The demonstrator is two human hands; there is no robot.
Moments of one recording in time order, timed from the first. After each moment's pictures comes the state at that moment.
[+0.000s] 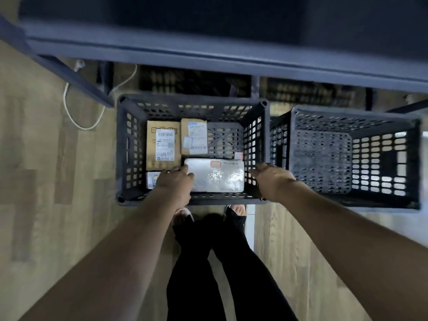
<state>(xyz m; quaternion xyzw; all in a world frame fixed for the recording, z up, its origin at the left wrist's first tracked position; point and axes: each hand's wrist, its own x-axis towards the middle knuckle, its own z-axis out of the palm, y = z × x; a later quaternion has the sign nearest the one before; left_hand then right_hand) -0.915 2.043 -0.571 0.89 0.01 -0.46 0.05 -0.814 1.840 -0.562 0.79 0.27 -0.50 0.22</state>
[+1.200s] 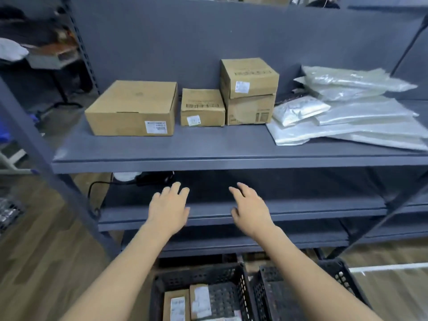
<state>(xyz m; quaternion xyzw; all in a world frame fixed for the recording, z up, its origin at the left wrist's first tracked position) -0.815 2.127 -0.063 1.00 0.07 -0.02 -0.04 -0.750 1.933 -0.084 0.96 0.25 -0.02 -0.11</state>
